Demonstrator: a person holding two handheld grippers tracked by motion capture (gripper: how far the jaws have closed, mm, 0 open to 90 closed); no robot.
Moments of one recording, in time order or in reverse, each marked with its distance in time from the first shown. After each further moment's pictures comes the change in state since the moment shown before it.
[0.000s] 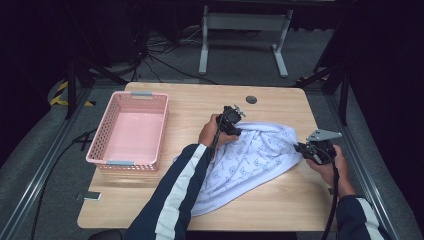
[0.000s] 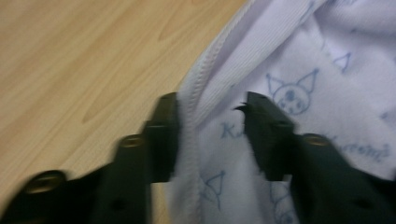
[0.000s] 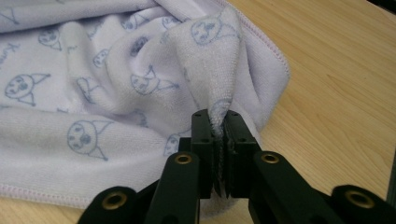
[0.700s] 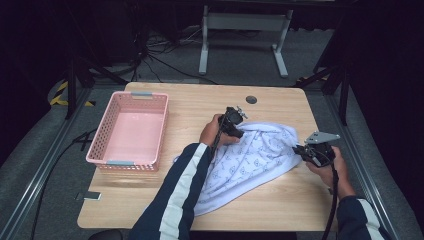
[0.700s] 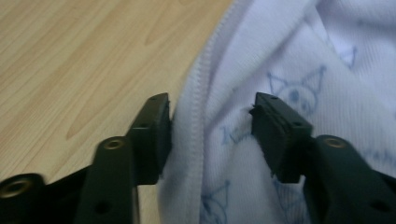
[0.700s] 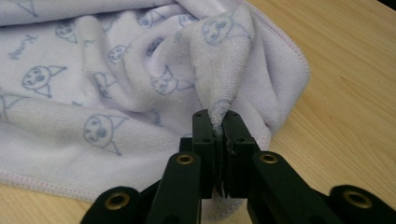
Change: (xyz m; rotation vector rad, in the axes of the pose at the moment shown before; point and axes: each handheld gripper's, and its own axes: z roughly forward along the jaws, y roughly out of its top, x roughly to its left) left arm -0.002 0.006 0.012 -0.013 -0.055 0.022; right arm 0.006 -0.001 0.000 0.005 0.022 -0.030
